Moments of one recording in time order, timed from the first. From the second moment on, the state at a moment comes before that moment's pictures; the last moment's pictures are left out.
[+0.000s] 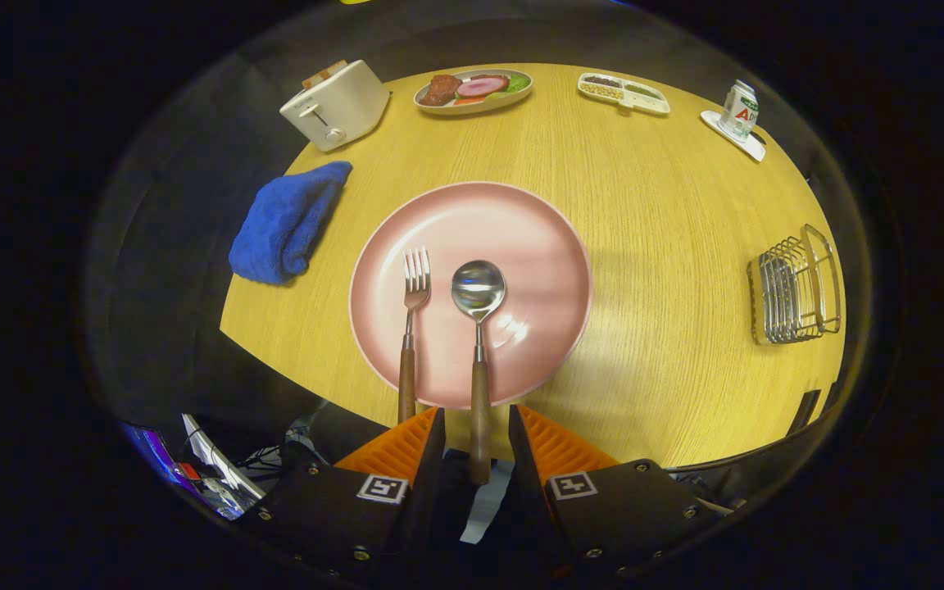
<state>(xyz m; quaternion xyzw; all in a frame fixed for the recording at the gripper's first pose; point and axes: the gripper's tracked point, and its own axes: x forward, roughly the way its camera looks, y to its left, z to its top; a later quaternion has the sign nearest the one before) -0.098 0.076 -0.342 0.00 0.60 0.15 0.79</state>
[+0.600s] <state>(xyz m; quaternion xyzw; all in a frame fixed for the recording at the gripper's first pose) -0.118 0.069 -0.382 -0.06 0.65 0.15 0.74</state>
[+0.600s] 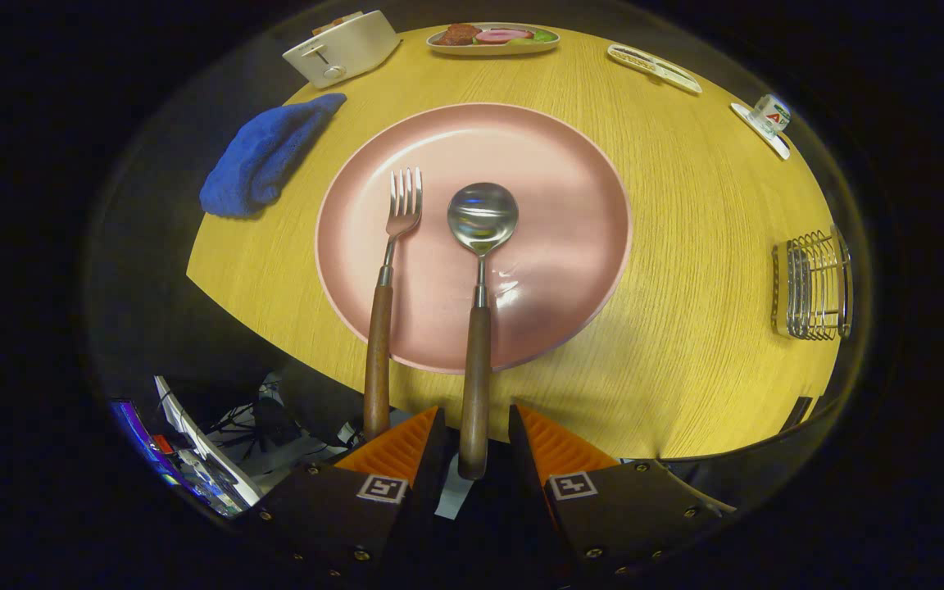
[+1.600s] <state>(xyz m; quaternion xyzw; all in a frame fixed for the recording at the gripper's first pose) -0.097 0.080 -0.348 0.02 0.59 0.16 0.79</state>
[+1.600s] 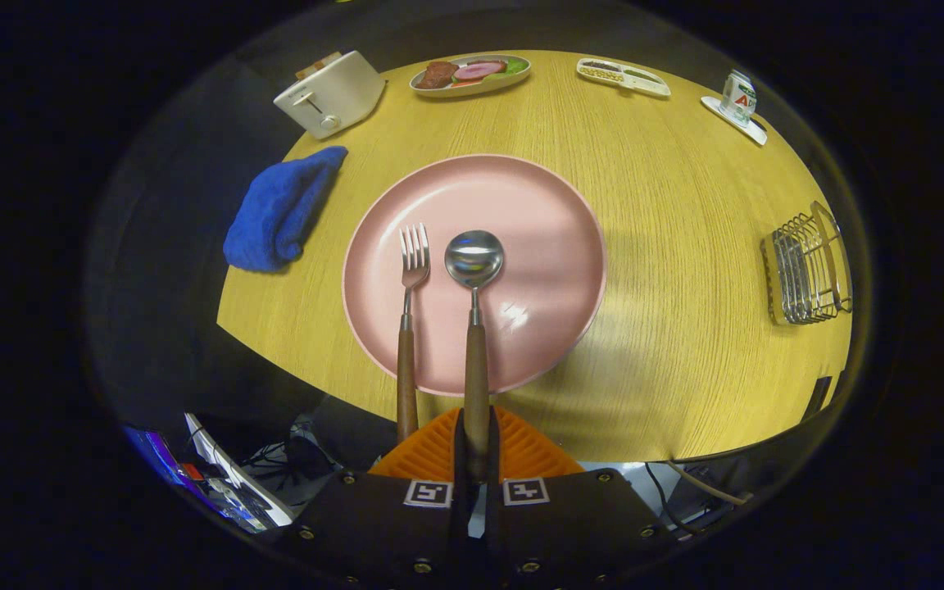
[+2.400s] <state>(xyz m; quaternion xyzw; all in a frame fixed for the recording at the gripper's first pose) -0.061 0.075 -0.286 0.09 0.48 0.15 0.86</state>
